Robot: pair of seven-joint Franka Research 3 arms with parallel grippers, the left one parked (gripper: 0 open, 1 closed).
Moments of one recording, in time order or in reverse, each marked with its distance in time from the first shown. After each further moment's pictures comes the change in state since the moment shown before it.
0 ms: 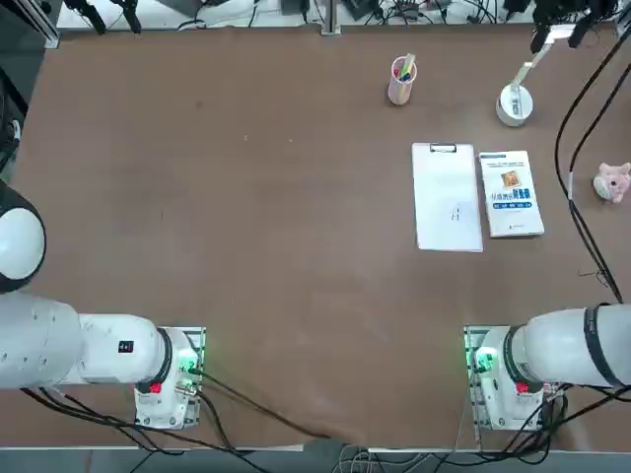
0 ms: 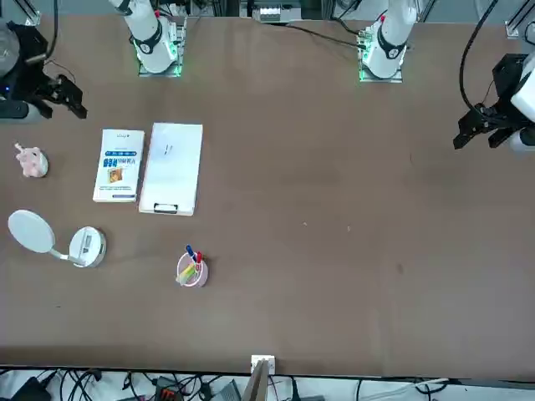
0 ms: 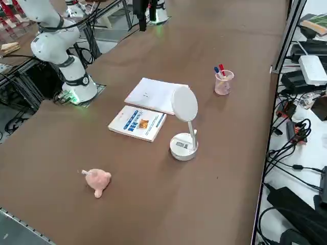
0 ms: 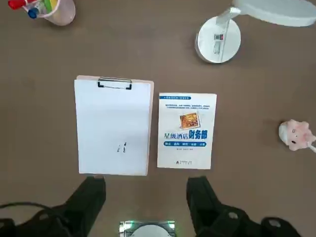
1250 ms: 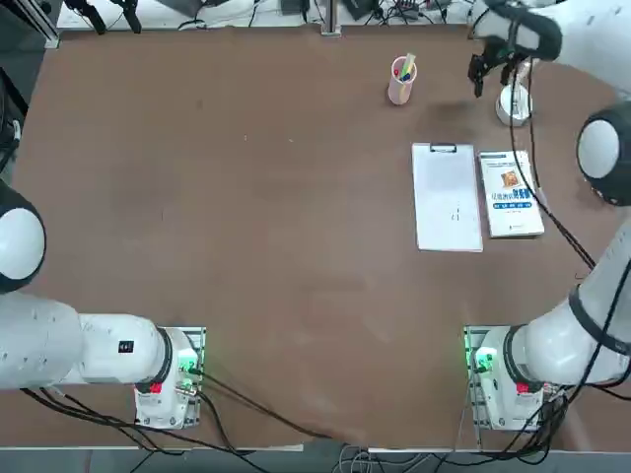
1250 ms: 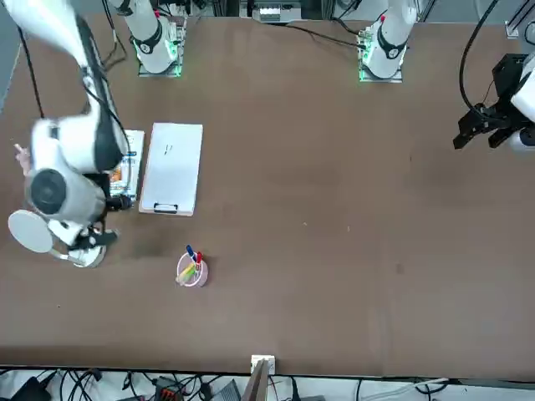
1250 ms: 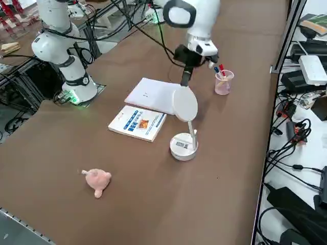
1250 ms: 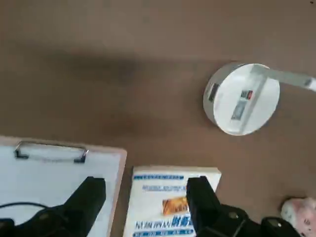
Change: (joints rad) arm 0.058 0.581 0.001 0.092 -0.248 0.379 0.069
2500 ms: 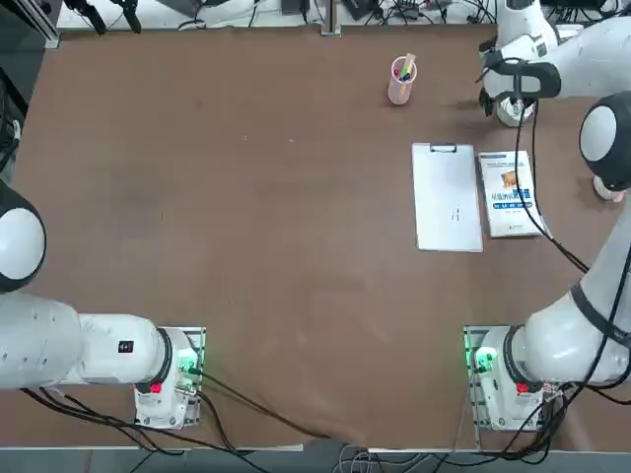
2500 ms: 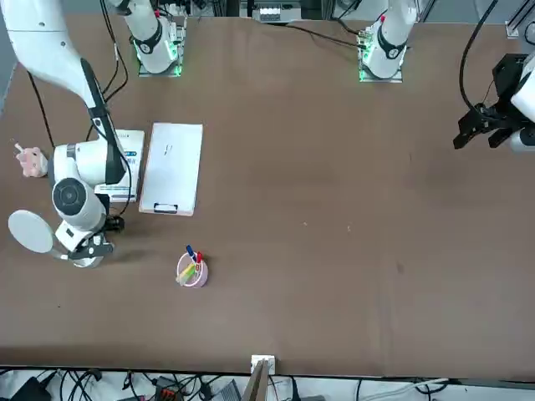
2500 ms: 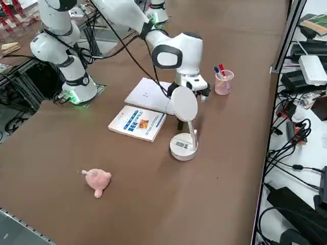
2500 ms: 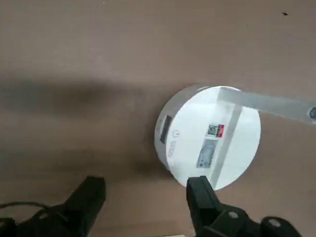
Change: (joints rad) arm -0.124 0.050 -0.023 -0.205 -0.217 0.437 0.035
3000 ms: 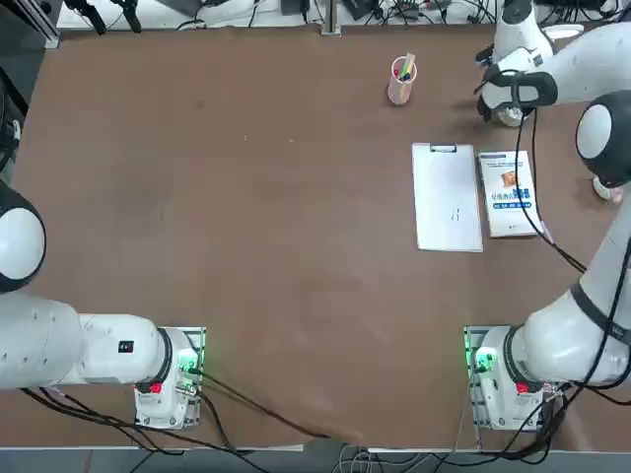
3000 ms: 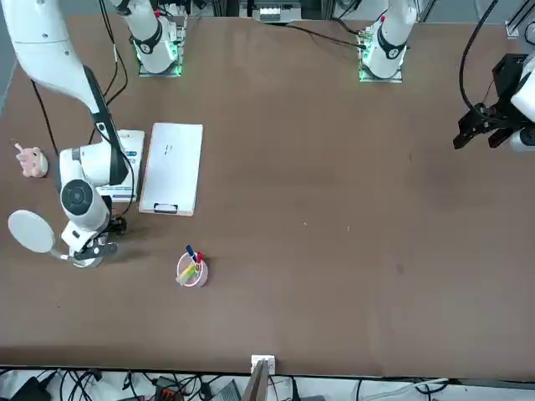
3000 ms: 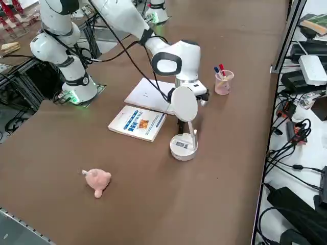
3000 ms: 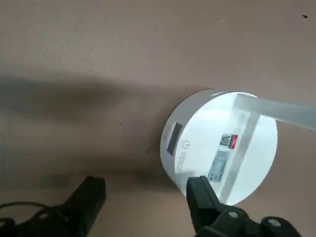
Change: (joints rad) arm -0.006 0.034 0.000 -0.005 -0.021 0.045 0.000
